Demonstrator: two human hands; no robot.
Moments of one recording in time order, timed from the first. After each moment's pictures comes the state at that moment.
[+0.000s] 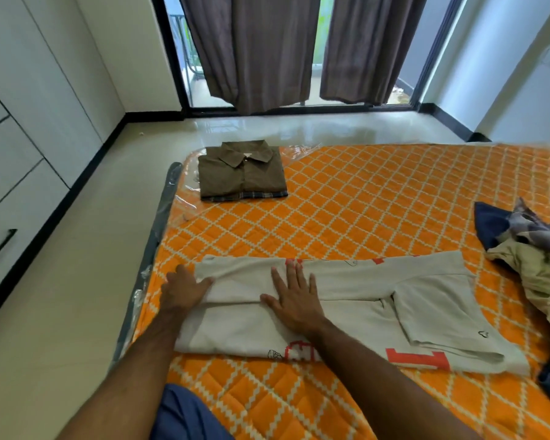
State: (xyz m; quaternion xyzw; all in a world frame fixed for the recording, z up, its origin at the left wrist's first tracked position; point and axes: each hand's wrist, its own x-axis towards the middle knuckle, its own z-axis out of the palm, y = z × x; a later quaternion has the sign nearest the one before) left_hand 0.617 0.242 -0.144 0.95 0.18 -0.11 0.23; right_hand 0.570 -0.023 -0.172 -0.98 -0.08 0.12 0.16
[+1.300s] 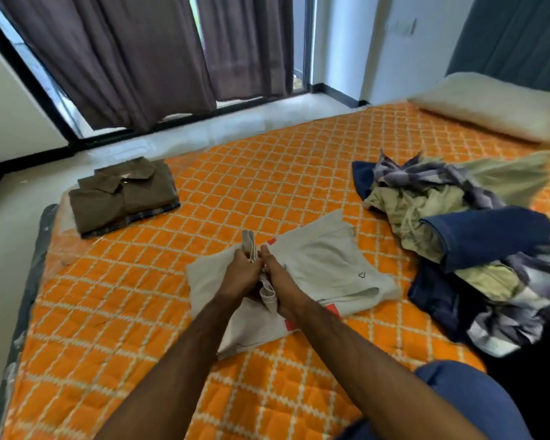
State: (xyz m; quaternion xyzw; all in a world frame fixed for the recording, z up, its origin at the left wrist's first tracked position) left_hand 0.562 -0.084 -0.091 0.84 -0.02 -0.21 0.51; right_hand 0.522 -0.168 -0.127 -0.46 0.24 0.07 0.85
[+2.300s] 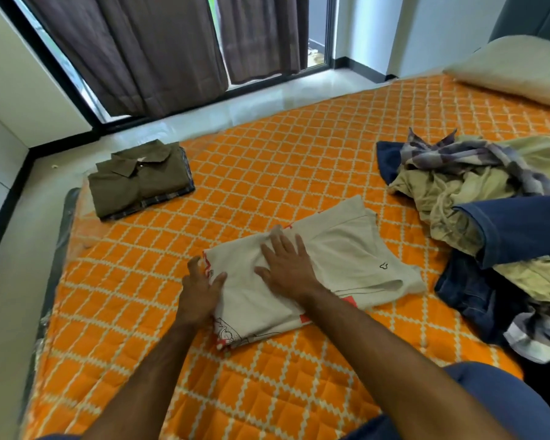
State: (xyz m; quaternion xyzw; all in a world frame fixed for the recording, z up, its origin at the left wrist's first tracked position) left_hand 0.566 0.023 -0.147 0.93 0.02 -0.10 0.35; right_hand 0.543 -0.191 -0.170 -0.99 0.00 0.03 0.12
